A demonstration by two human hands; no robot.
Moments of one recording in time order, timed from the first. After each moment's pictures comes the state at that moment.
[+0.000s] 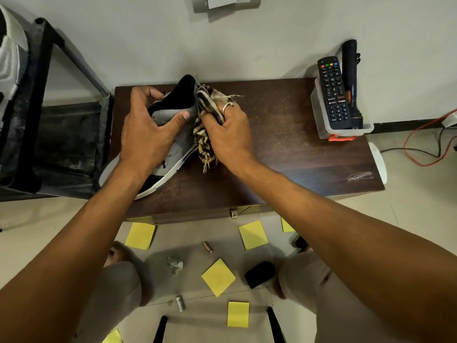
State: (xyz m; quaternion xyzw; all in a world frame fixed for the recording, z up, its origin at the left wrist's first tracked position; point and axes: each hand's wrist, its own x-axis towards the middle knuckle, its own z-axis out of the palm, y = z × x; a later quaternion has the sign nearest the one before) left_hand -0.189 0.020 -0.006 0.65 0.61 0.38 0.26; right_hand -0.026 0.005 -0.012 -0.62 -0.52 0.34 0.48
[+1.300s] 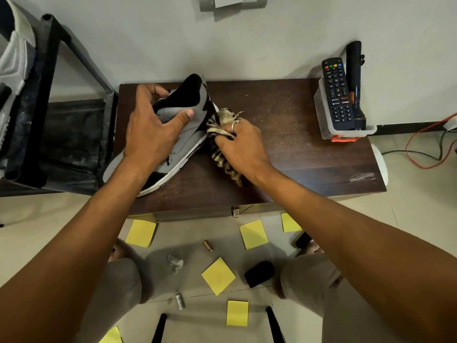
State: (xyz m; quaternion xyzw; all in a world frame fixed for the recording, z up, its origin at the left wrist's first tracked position) left_hand -0.189 0.021 -0.003 0.64 0.60 0.39 0.28; right_hand -0.003 -0.008 -0.029 -0.67 -0.58 0.33 0.32
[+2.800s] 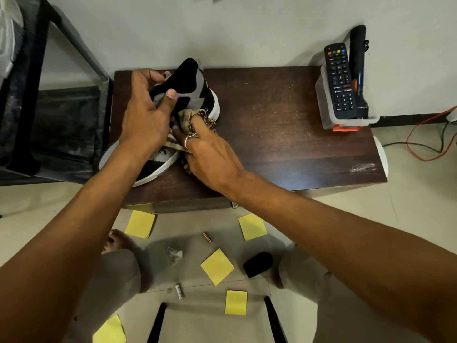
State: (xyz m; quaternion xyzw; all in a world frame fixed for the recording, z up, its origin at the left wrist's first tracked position) left_hand -0.191 0.024 -0.011 0.62 0.59 0.40 0.33; right_hand -0.046 -0.035 -0.034 -0.52 -0.82 0.15 0.19
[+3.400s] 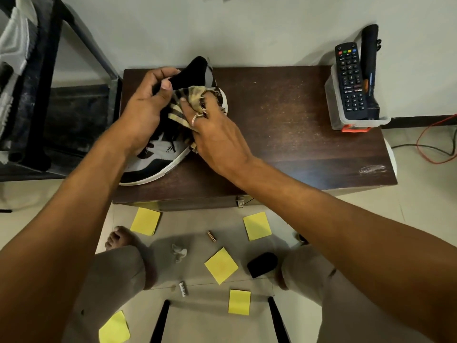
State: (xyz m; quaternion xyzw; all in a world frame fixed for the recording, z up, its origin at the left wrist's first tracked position) left_hand -0.212 0.035 -0.004 0.55 0.49 0.39 0.55; right_hand -0.048 -0.015 -0.023 -0.52 -0.81 0.09 0.25
